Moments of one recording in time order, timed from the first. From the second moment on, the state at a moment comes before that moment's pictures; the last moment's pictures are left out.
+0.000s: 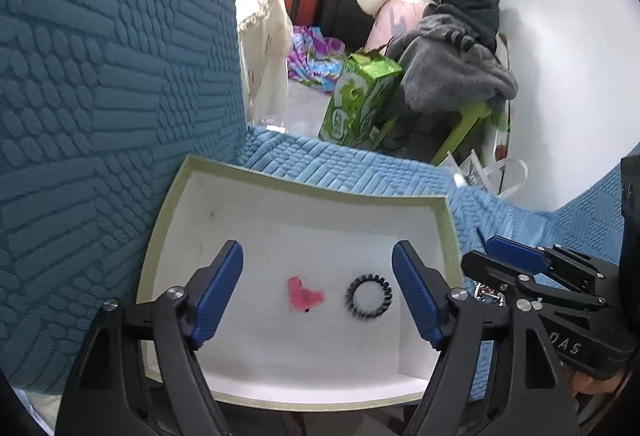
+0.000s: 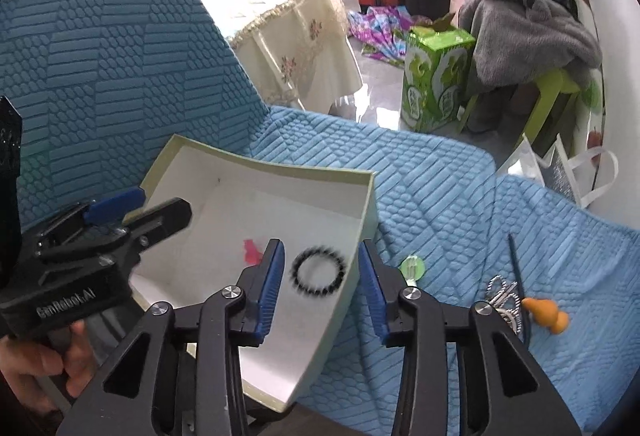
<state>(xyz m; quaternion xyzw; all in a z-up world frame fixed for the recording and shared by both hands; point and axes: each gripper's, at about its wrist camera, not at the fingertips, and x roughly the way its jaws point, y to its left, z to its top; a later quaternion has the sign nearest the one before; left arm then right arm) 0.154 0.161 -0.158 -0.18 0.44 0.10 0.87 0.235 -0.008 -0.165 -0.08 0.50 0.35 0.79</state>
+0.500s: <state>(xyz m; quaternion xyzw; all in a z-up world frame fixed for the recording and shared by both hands) 0.137 0.120 -0.100 -0.16 0.31 0.06 0.93 0.216 -0.071 -0.094 -0.05 0.38 0.35 0.85</state>
